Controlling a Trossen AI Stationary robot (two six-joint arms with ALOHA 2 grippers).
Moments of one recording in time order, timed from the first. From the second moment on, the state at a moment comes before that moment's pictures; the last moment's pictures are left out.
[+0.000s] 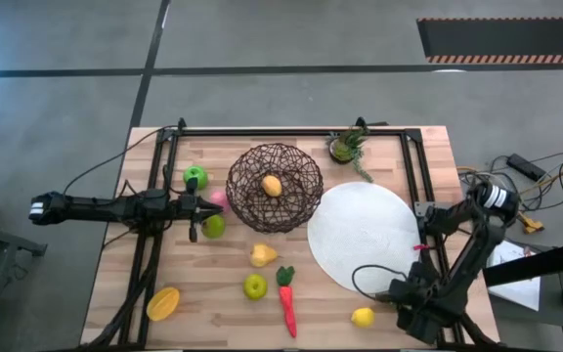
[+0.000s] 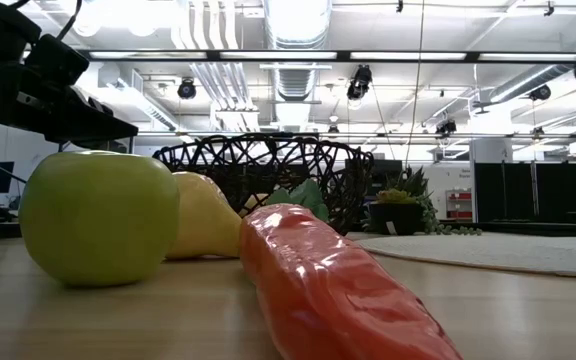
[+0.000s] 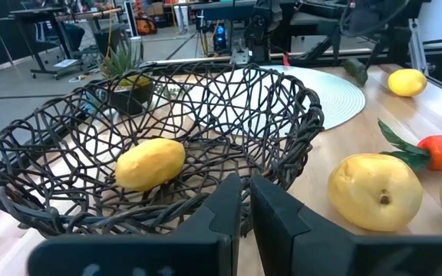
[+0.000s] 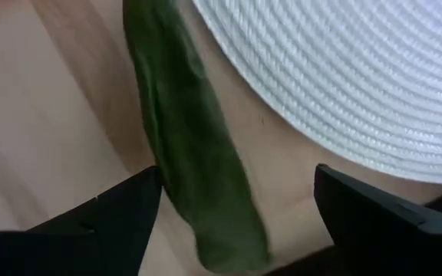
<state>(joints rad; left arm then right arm) 0.01 0.29 0.00 0.05 -0.11 0.06 1.13 1.69 0.97 -0.95 0.02 1.49</state>
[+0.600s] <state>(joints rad) 0.01 0.29 0.00 0.06 -0.11 0.06 0.99 1.66 1.08 -1.01 0.10 1.22</state>
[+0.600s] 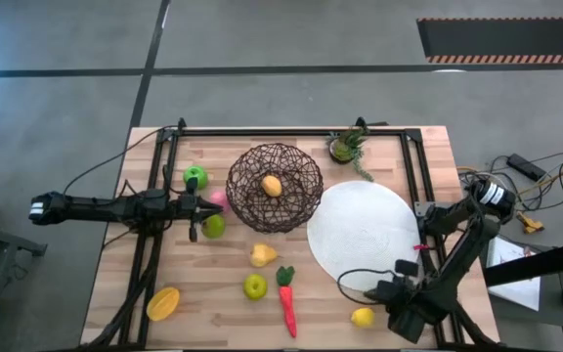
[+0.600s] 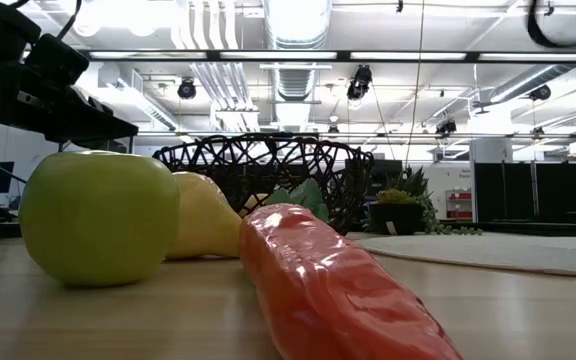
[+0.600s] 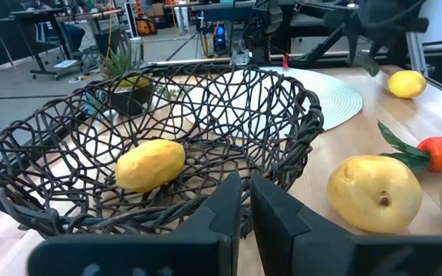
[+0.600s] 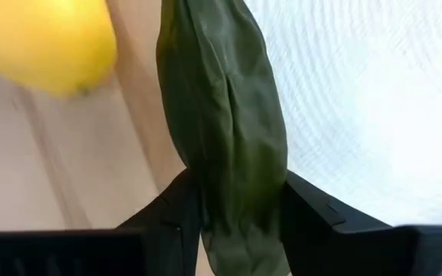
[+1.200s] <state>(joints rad) 0.01 0.29 0.00 0.10 -0.11 -0.28 0.38 1.67 1.52 -1.05 0.48 0.00</state>
